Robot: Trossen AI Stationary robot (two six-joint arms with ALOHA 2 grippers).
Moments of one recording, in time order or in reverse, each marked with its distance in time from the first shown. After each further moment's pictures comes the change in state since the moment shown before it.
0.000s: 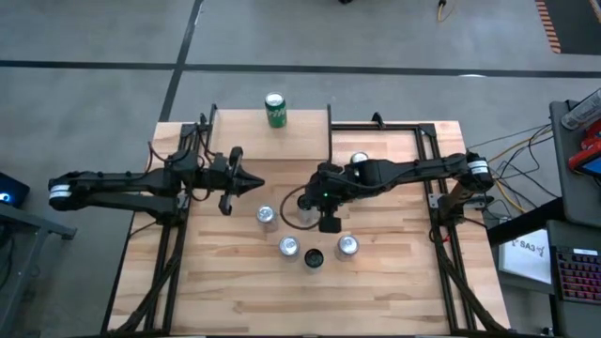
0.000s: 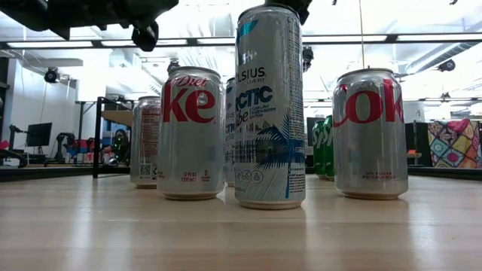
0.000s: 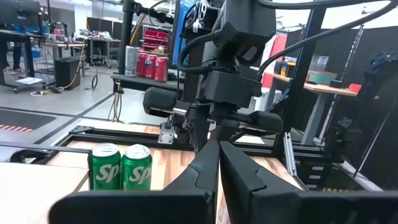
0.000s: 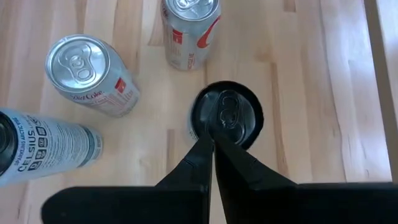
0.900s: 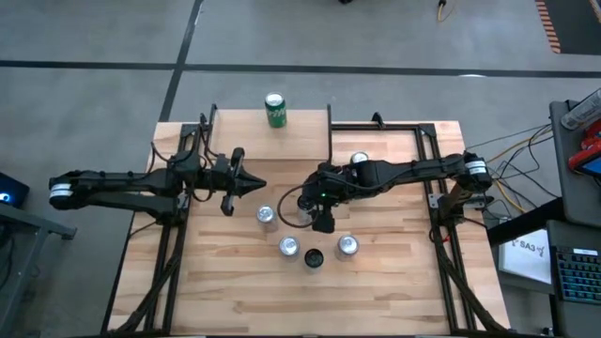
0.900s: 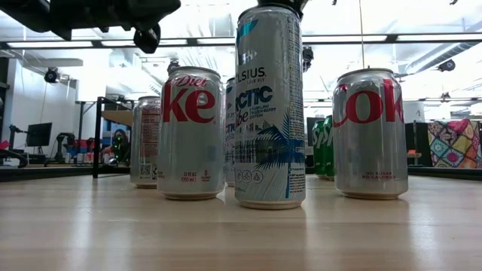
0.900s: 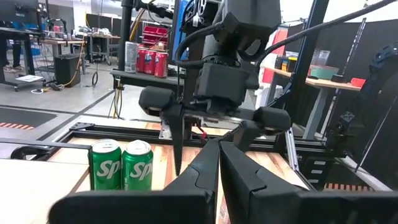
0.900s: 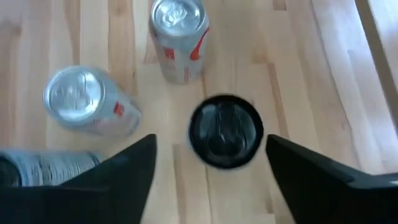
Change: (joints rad) left arm -0.001 0.023 -0.002 0.006 0.000 0.017; right arm -0.001 0.024 -0.001 0.050 0.014 0.137
